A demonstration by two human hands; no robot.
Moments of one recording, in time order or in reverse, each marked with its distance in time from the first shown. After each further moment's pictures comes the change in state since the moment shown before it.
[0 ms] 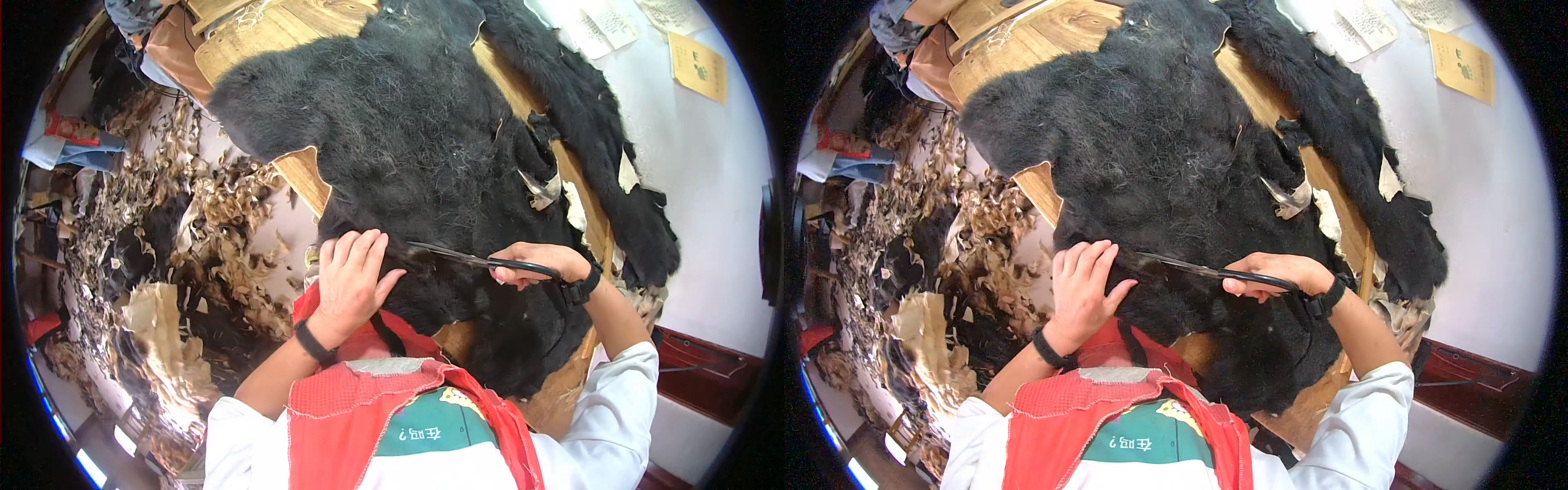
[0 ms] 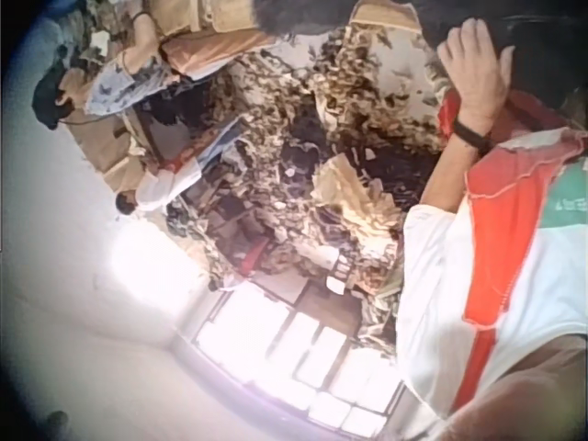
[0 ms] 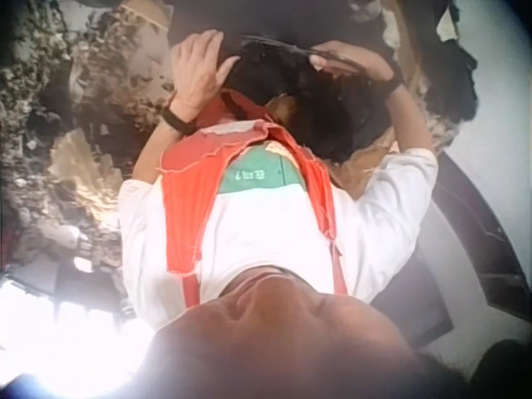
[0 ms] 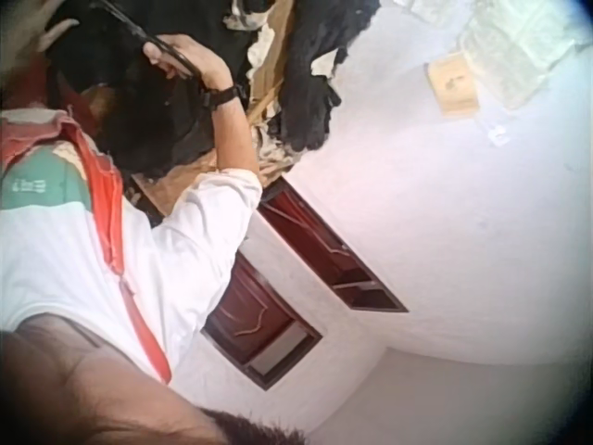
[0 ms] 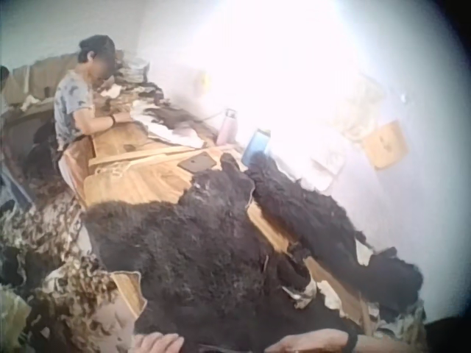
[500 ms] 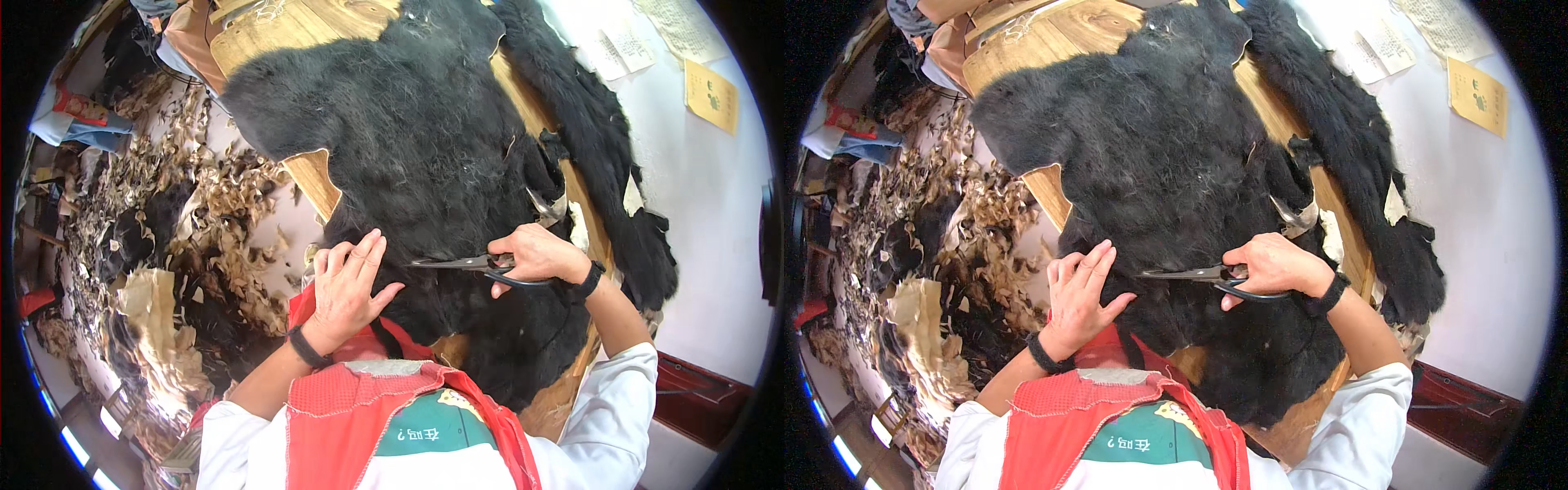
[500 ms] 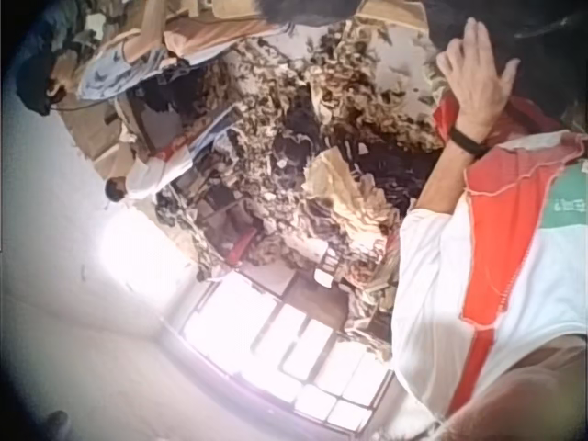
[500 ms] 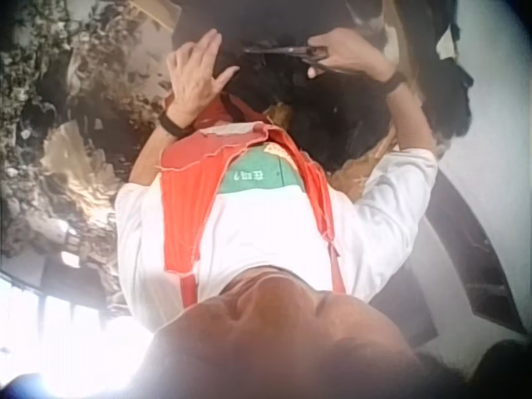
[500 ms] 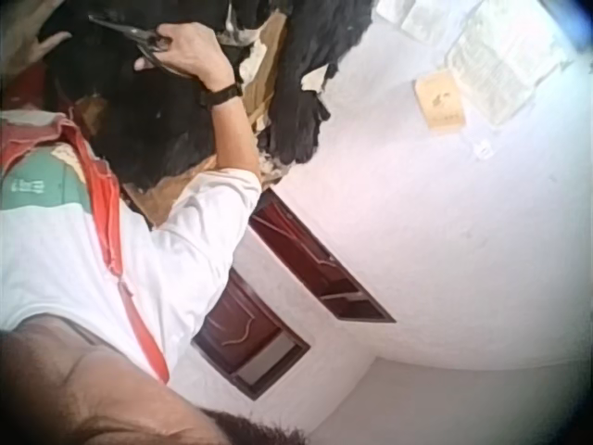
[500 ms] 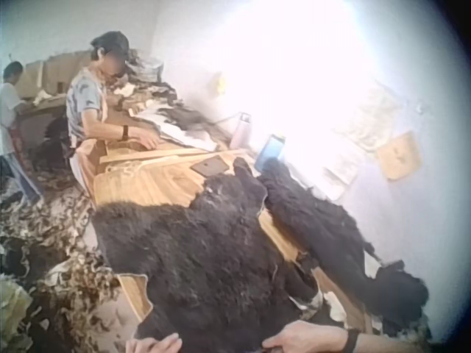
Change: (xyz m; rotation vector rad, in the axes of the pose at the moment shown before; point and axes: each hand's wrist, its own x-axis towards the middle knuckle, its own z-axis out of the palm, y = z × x) left_hand -0.005 -0.003 -0.004 -0.003 -0.018 -0.069; right_hand 0.008 -0.033 -0.023 -0.768 0.333 -0.229
